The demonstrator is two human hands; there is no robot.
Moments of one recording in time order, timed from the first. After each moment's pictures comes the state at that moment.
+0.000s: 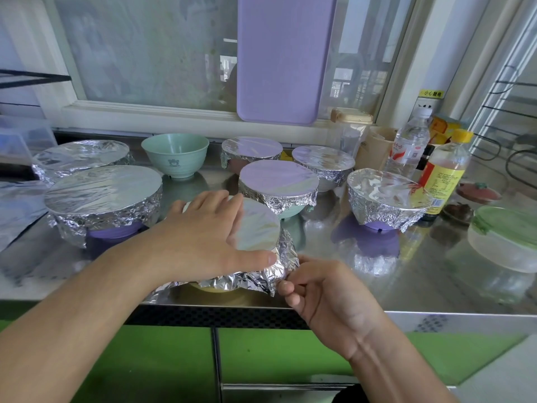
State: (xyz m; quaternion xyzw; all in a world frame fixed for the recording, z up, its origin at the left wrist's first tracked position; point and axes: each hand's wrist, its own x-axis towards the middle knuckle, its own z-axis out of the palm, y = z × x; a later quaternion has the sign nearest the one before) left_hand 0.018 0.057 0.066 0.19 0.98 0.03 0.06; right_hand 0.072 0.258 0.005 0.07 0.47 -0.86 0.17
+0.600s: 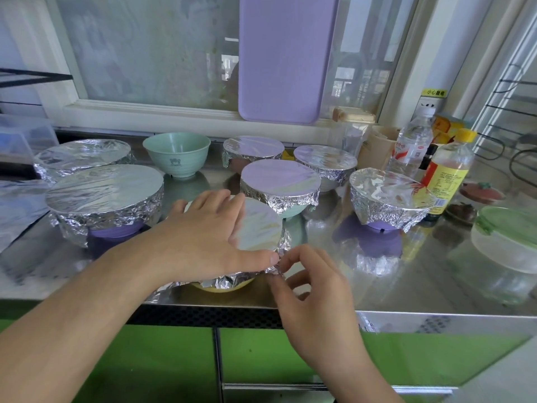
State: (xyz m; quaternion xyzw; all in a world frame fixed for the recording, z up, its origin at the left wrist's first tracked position) left_hand 0.017 0.057 0.063 0.19 0.98 0.03 0.05; right_hand 0.089 0.238 -0.028 -0.05 0.84 -0.48 -0.25
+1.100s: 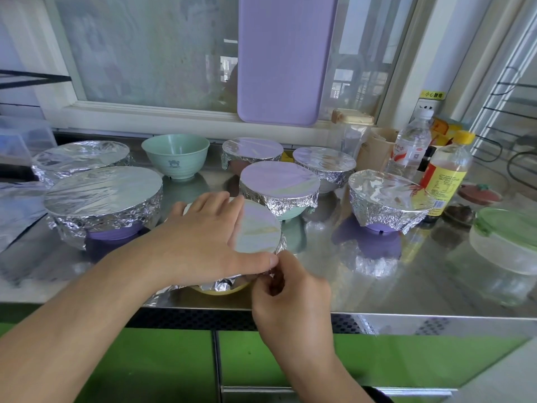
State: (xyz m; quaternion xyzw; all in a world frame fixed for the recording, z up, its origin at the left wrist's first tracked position) left_hand 0.018 0.057 0.062 0.19 0.98 0.03 0.04; right_hand 0.076 0.209 -0.039 -0.03 0.87 -0.39 -0.31
